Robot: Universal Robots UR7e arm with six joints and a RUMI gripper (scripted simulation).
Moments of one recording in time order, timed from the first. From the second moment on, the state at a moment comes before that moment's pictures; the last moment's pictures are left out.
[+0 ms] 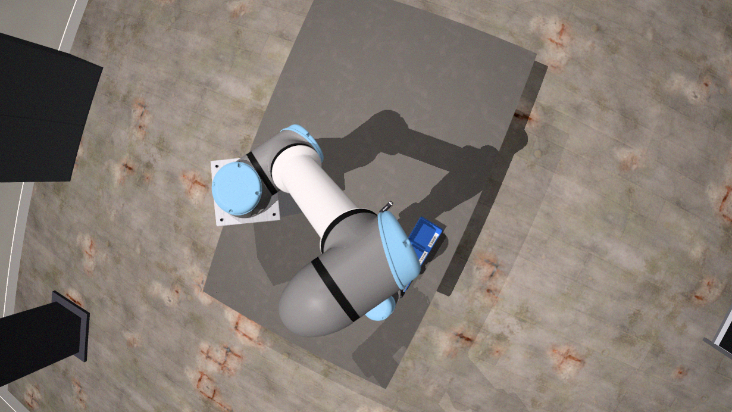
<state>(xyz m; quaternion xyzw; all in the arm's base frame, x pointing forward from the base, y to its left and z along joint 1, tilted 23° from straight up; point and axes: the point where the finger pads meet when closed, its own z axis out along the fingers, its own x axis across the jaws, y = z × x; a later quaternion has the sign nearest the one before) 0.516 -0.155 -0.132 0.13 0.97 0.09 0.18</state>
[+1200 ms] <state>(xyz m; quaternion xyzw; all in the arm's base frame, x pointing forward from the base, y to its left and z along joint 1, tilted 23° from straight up) 0.533 -0.148 -0.173 0.13 0.97 0.09 0.18</state>
